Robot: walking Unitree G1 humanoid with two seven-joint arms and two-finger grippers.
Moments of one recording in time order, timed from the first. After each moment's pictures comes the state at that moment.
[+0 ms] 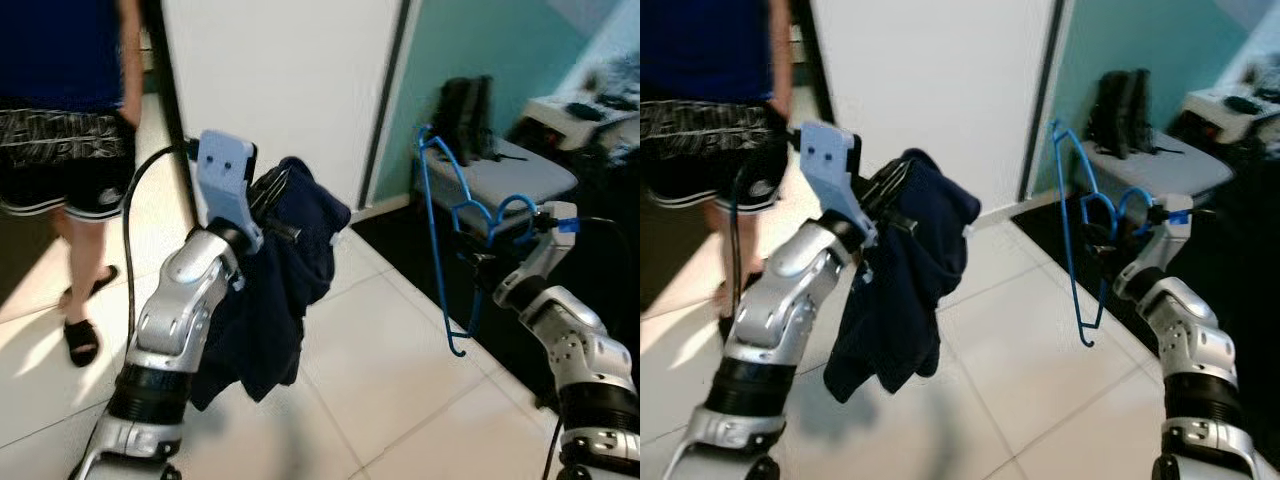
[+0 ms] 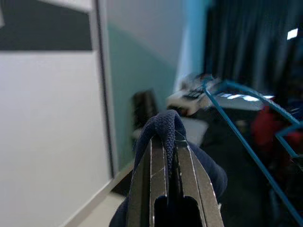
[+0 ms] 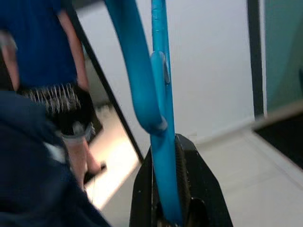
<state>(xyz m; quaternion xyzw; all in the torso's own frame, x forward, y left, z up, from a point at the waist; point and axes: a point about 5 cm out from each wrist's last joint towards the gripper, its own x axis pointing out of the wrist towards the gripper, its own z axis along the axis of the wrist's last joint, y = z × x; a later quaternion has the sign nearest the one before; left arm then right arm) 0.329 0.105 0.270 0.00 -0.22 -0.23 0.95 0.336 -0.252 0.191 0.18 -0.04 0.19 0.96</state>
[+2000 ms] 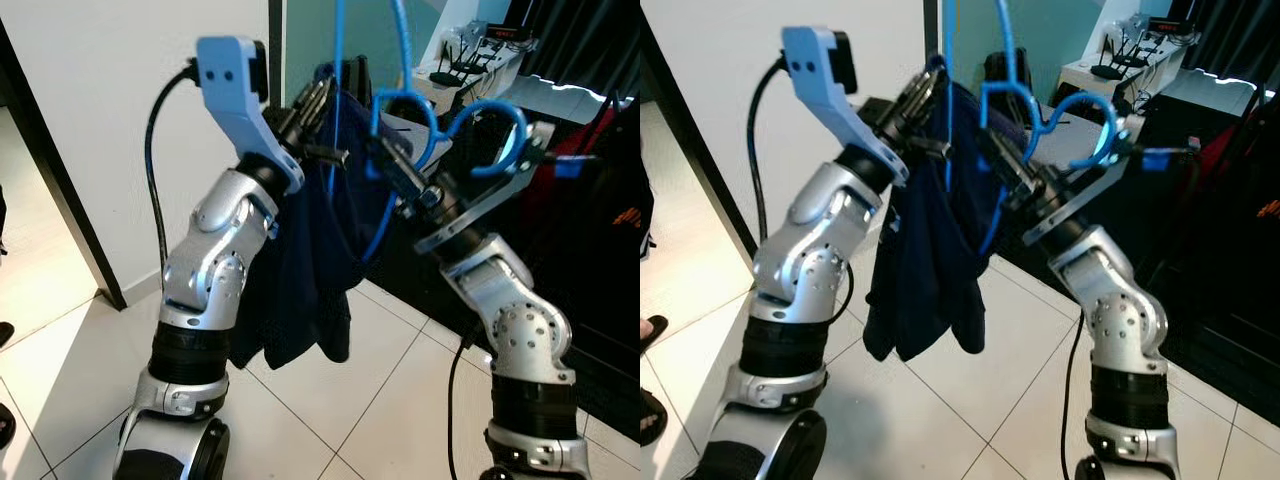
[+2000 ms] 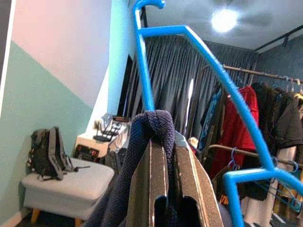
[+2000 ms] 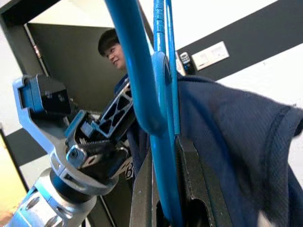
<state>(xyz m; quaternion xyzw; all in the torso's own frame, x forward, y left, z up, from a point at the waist) 0.318 0.072 0.336 -0.17 -0.29 -0.28 0.90 0.305 -0.122 0.272 0.29 -0.16 0.44 0.83</state>
